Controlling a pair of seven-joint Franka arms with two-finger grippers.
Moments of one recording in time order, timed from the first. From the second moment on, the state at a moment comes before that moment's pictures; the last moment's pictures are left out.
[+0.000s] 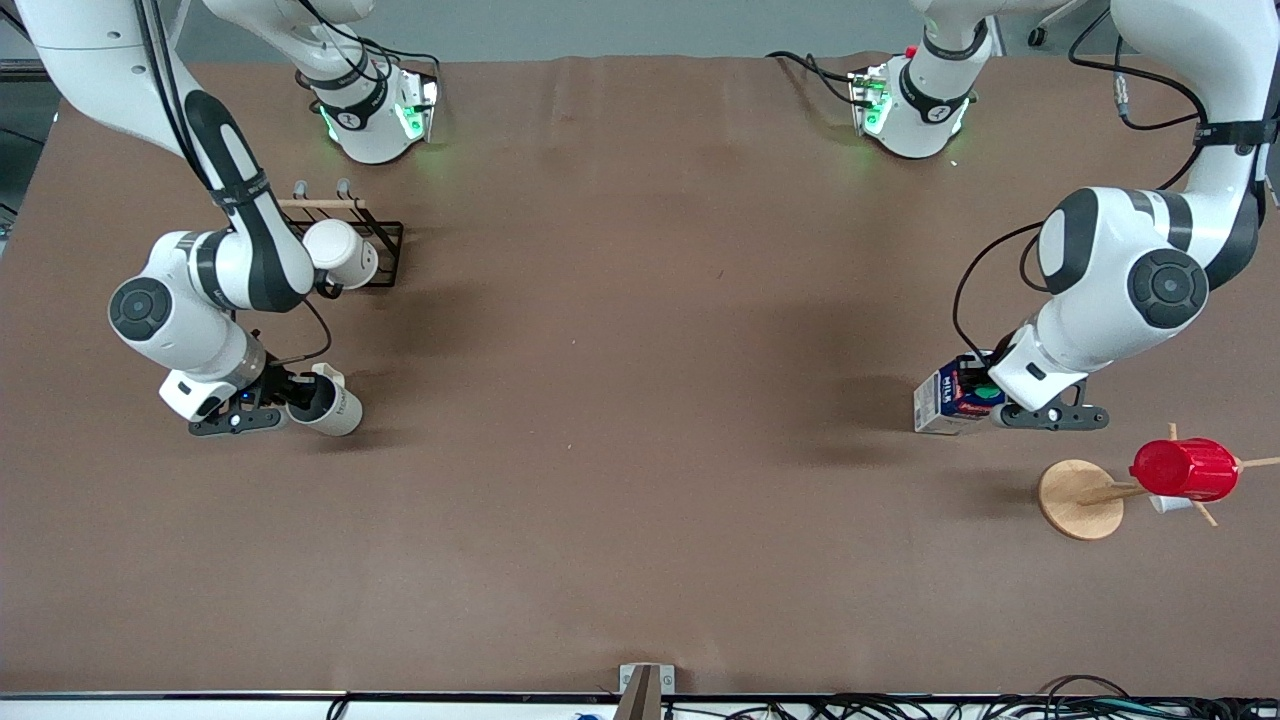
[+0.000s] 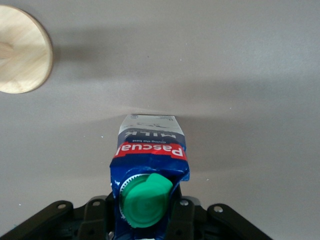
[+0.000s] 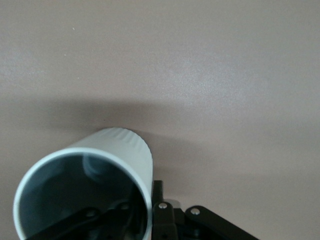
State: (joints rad) left arm 0.06 0.24 -0.18 -1.97 0.05 2.16 -0.09; right arm 0.00 0.36 -0.05 -2.14 -0.02 2.51 -0.14
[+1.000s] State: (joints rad) left arm 0.02 0.24 -0.35 -1.75 0.05 1.97 -0.45; right arm 0.36 0.46 0.28 -1.66 -0.06 2.10 0.80
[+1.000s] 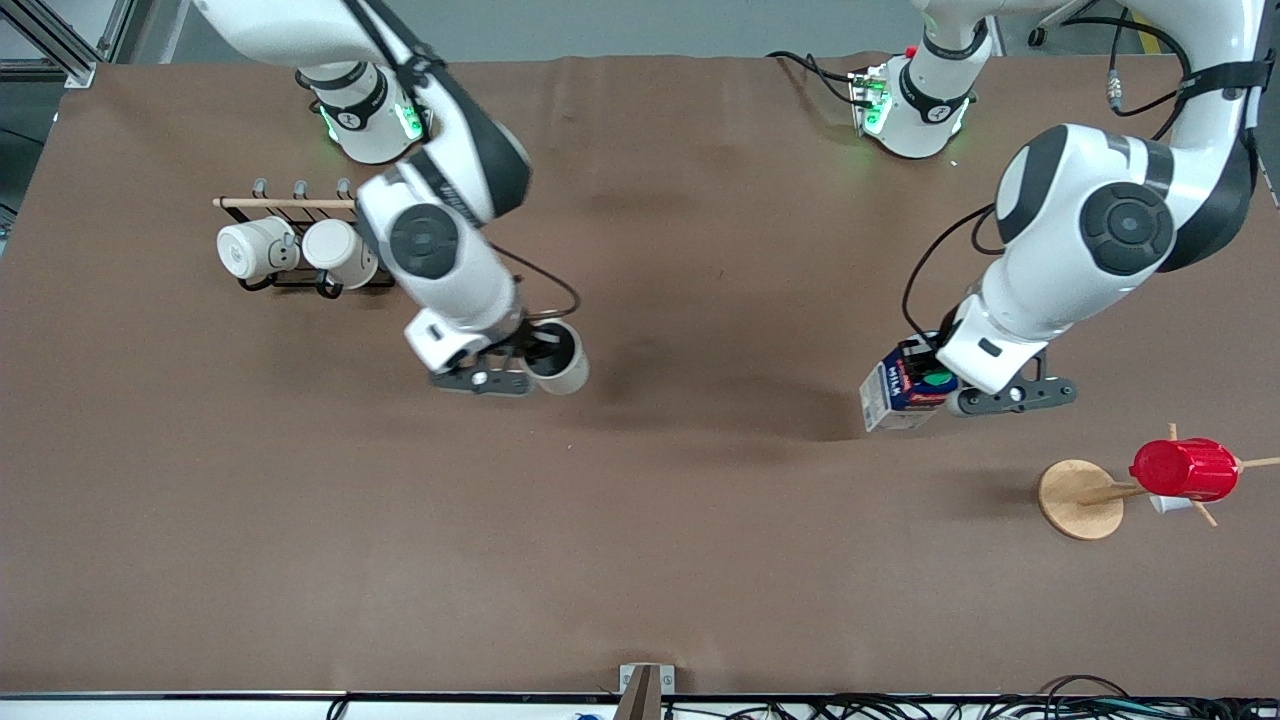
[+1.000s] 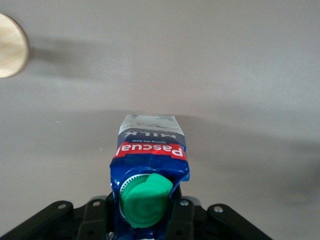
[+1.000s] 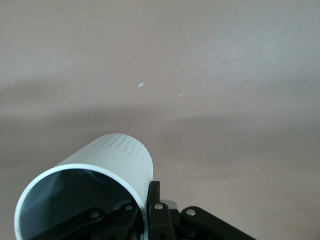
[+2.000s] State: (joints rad) left arm -0.28 0.52 -0.35 -1.53 0.05 1.98 -0.89; right arm 0.55 0.76 0.27 -1.48 -0.32 2.25 1.19
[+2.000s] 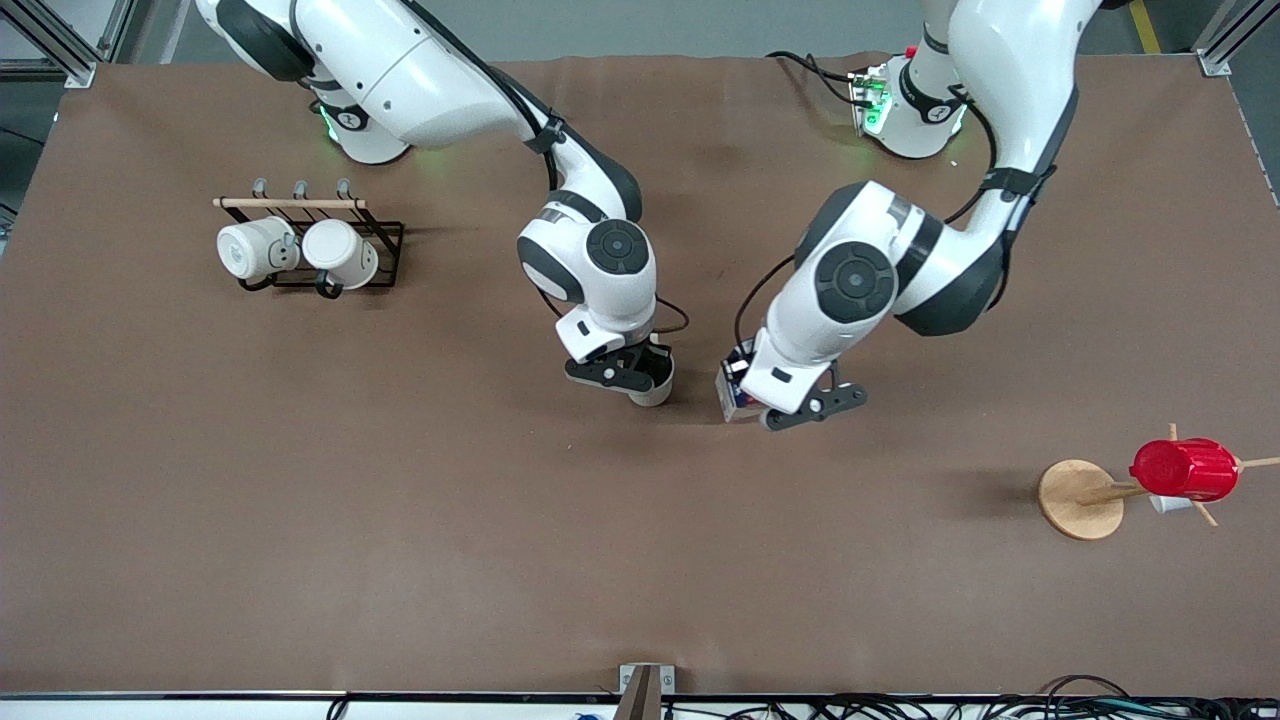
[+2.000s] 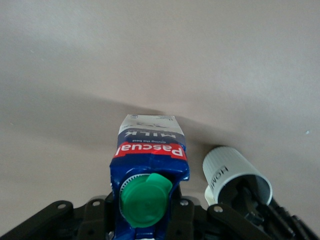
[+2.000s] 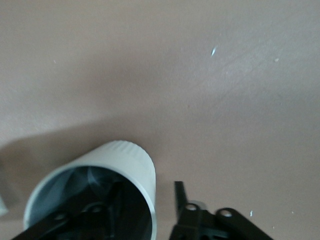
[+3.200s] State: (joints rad) left arm -0.32 0.48 -0.34 -1.48 0.13 1.99 -0.92; right arm 0.05 -0.07 0.05 -1.75 -0.08 1.74 0.32
